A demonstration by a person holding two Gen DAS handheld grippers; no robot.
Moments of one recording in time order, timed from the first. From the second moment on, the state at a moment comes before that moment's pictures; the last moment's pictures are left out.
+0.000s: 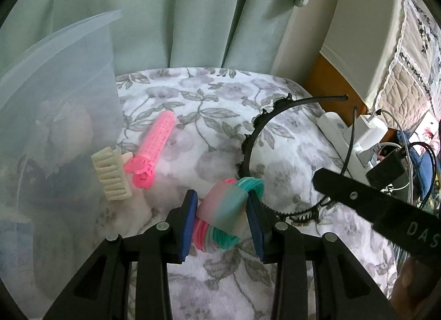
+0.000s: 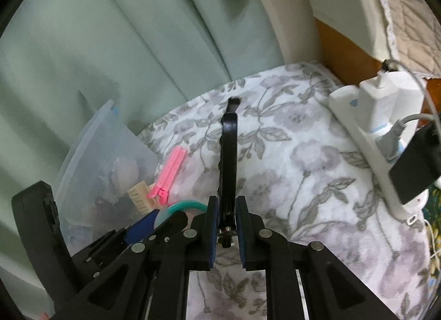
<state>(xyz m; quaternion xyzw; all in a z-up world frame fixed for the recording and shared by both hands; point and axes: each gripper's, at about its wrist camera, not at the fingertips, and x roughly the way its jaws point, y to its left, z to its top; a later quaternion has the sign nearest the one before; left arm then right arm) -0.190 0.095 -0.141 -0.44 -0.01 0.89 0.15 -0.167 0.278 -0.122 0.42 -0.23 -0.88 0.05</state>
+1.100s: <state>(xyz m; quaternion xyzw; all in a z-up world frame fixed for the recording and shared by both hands) -0.149 0.073 -0.081 -0.40 -0.03 0.90 0.15 -0.124 0.265 -0.055 0.37 -0.23 -0.90 0.06</state>
